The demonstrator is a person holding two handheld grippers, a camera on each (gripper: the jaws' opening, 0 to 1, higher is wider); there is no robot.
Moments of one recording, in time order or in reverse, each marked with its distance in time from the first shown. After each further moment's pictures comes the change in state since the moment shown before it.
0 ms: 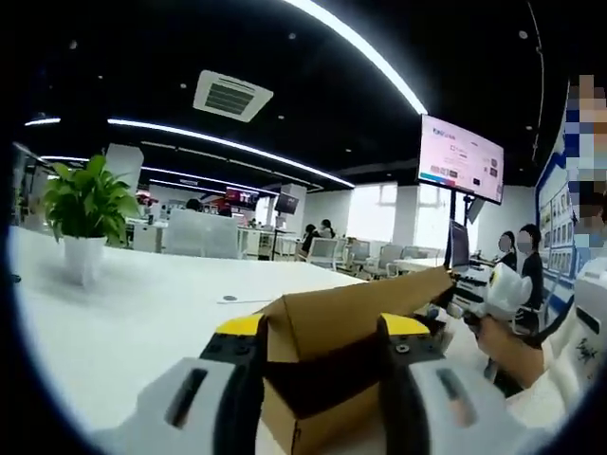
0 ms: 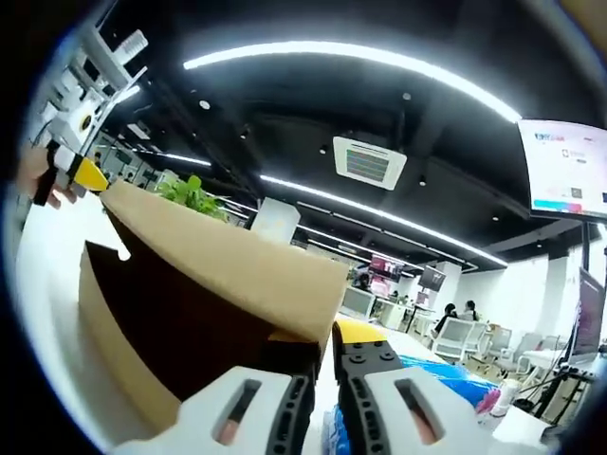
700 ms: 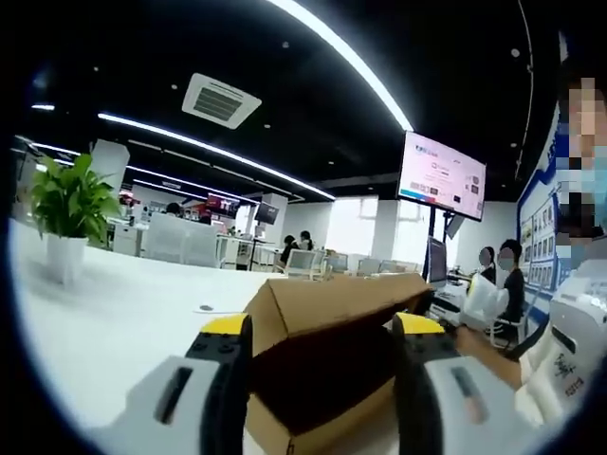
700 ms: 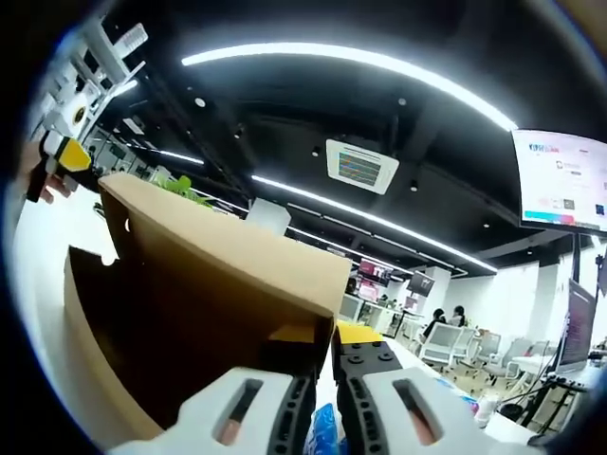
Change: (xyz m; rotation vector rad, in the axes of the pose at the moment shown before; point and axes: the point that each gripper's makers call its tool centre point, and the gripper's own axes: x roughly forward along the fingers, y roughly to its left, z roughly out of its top) left arm -0.005 -0.021 0.020 -0.065 -0.059 -0.110; right arm -0.007 -0.018 0.012 -0.021 -0.039 -0.068
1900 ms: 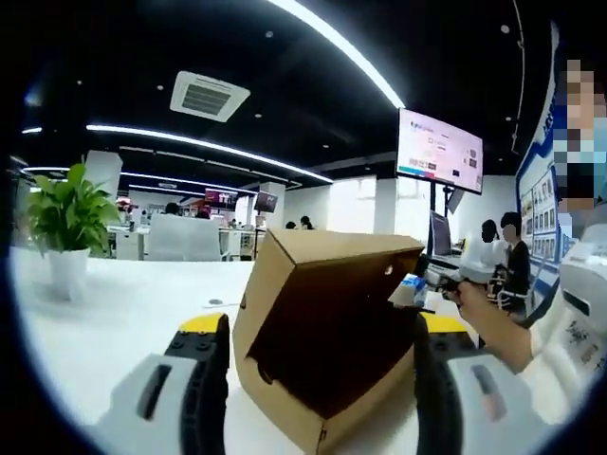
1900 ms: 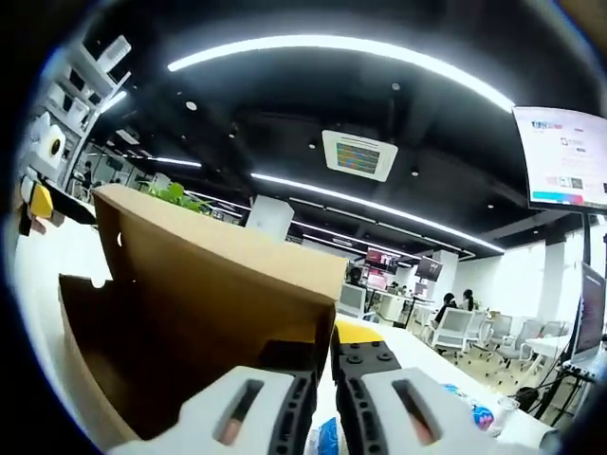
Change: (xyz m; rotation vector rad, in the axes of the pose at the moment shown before) left arm 0.003 0.005 -0.025 0.090 0.093 0.009; right arm 0.029 -0.009 0.006 0.078 0.061 0.032
